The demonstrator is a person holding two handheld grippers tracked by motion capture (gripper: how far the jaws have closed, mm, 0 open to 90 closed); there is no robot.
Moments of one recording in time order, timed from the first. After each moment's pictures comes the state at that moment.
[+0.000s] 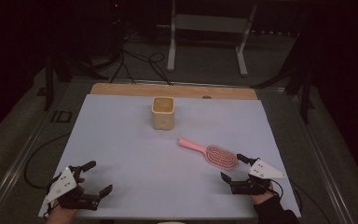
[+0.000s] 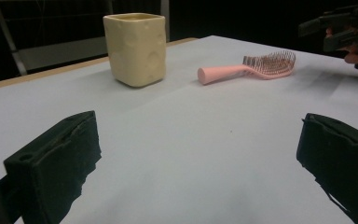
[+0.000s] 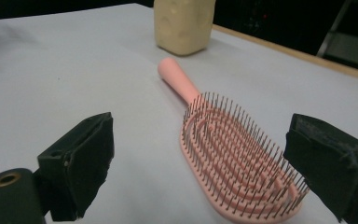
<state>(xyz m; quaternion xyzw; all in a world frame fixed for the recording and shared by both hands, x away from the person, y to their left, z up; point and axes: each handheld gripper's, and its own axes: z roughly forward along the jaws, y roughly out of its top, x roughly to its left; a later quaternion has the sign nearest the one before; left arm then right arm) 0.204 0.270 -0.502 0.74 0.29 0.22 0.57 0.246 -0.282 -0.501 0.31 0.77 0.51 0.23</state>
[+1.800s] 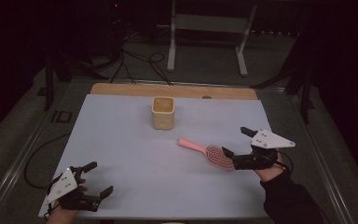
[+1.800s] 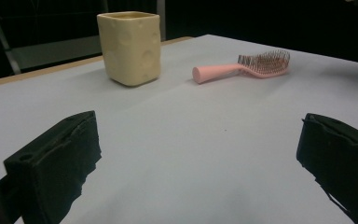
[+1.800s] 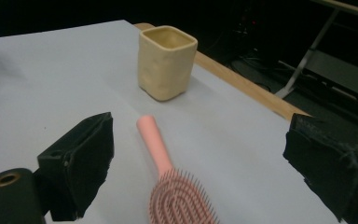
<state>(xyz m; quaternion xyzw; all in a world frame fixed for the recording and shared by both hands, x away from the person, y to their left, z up) 0.203 0.268 -0.502 0.74 0.29 0.21 0.57 0.281 -0.259 -0.392 0.28 0.79 0.47 0.26</state>
